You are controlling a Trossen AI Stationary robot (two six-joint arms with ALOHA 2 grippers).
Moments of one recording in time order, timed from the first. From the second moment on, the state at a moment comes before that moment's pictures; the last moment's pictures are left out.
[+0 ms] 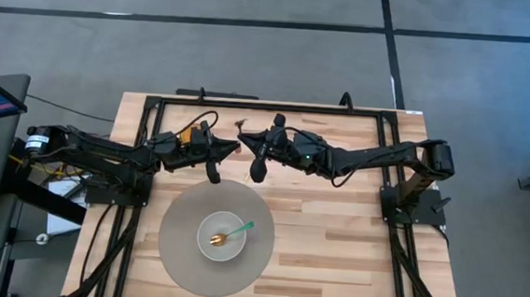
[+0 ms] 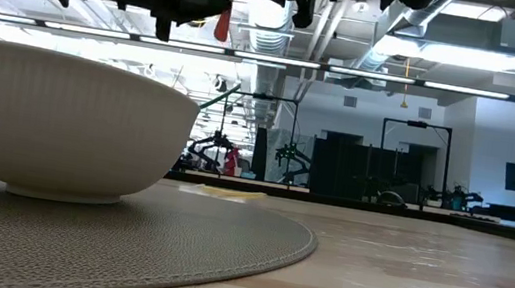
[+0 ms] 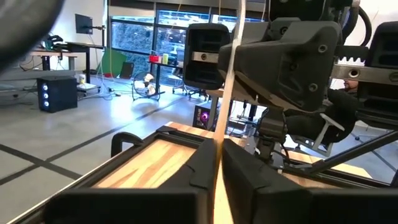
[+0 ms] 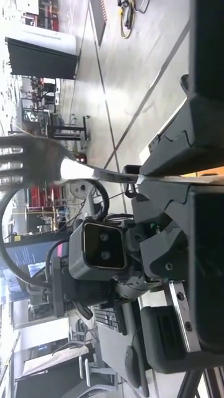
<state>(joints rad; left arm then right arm) 0.08 1.12 0.41 0.82 -0.21 -0.08 -0.01 1.71 1.18 0.57 0.29 0.05</state>
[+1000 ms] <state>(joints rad) 0.08 1.12 0.41 0.82 -0.18 -0.05 -0.01 1.71 1.18 0.54 0.26 0.00</state>
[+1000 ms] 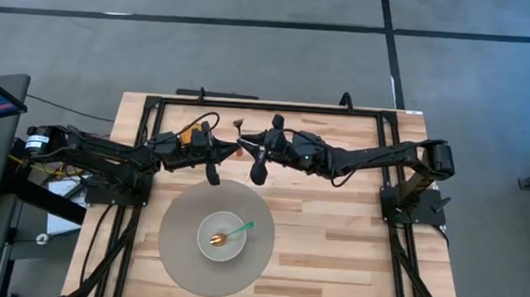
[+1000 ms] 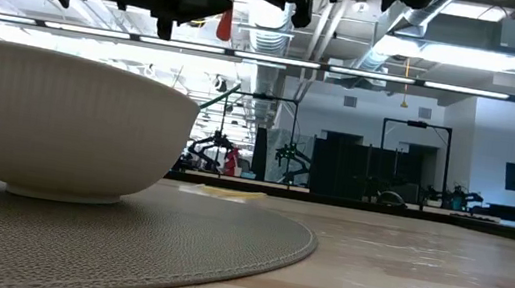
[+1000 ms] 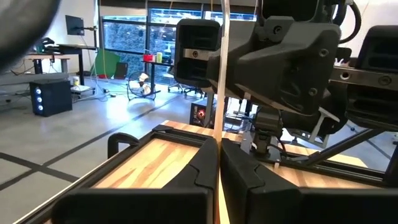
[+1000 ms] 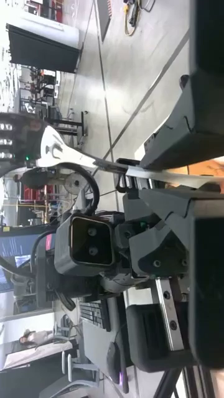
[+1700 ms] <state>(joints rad) 0.02 0.84 0.41 0.27 -0.06 -0.42 -0.01 1.55 1.18 0.14 0.37 -0.01</state>
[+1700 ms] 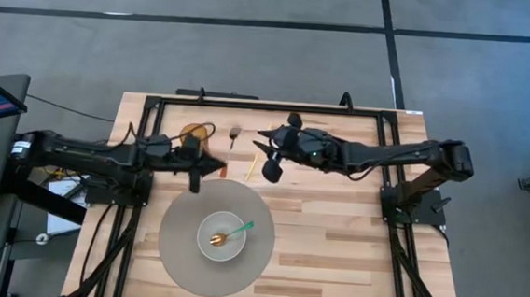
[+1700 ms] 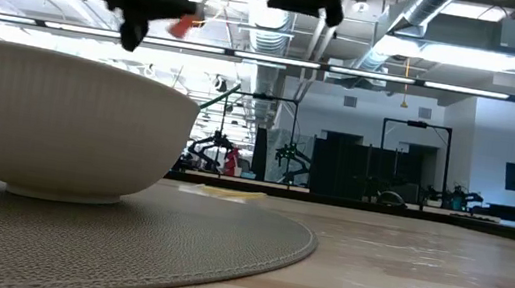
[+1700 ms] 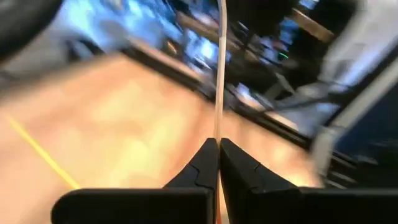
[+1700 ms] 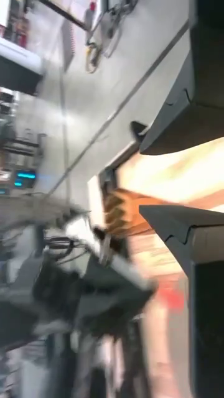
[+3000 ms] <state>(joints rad) -0.26 1.10 0.41 0.00 0.92 -1.79 -0.01 1.50 1.18 -0.16 0.37 0.02</state>
